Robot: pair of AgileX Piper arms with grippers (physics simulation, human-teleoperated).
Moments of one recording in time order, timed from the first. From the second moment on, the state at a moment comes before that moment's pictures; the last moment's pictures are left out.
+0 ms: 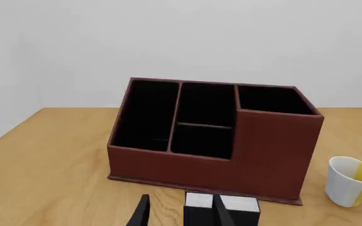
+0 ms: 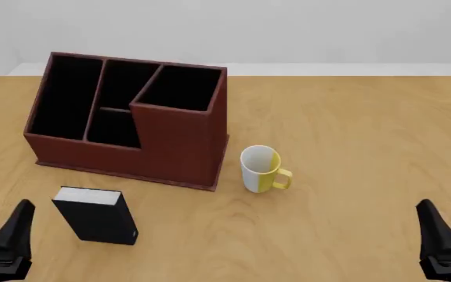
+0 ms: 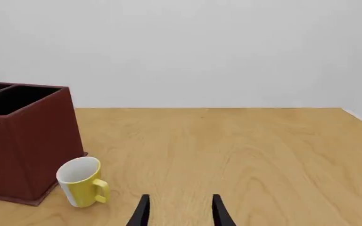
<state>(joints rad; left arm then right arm) 0.00 0.00 0.00 0.00 0.00 0.00 0.00 0.00 0.00 0.00</state>
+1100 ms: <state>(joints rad) -0.14 0.26 -0.45 0.14 0.00 0.01 0.01 0.00 -0.01 0.00</state>
